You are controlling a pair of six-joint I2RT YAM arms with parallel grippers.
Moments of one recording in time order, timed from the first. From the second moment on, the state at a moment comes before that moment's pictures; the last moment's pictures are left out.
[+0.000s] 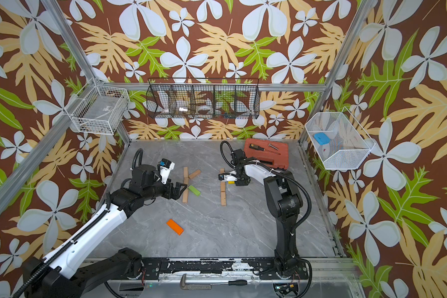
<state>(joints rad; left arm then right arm) -0.40 1.08 0.90 -0.49 0.19 -0.15 0.36 2.05 1.47 -0.66 0.06 -1.27</state>
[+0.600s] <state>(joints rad) -0.41 1.14 0.93 -0.45 0.21 -0.15 0.32 1.84 1.45 -0.59 -0.11 -1.06</state>
